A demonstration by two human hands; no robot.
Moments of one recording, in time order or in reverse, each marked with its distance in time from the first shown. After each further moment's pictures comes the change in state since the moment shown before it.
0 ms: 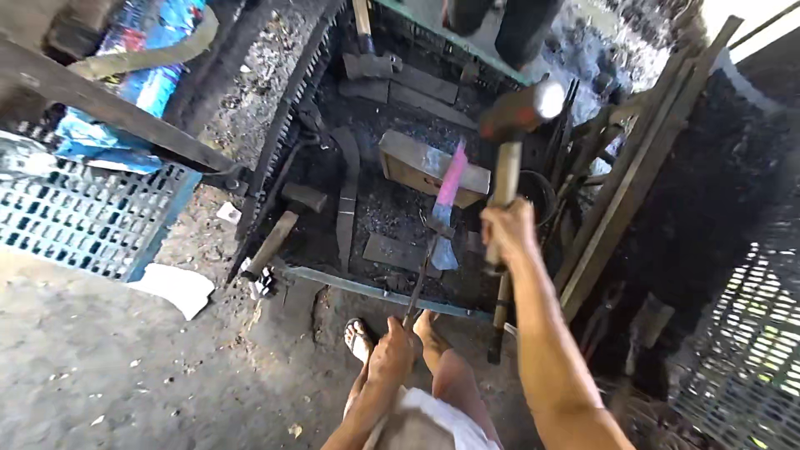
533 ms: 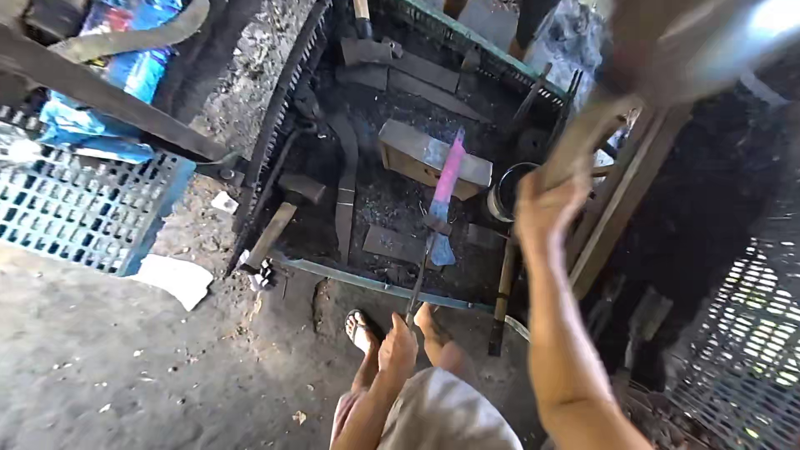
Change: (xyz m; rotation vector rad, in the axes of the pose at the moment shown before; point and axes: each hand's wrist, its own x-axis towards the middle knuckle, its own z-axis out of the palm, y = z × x) left_hand 0.023 -0.017 0.048 -0.044 0.011 -0.093; right_hand -0.010 -0.040 -0.018 -0.431 0.507 -0.541
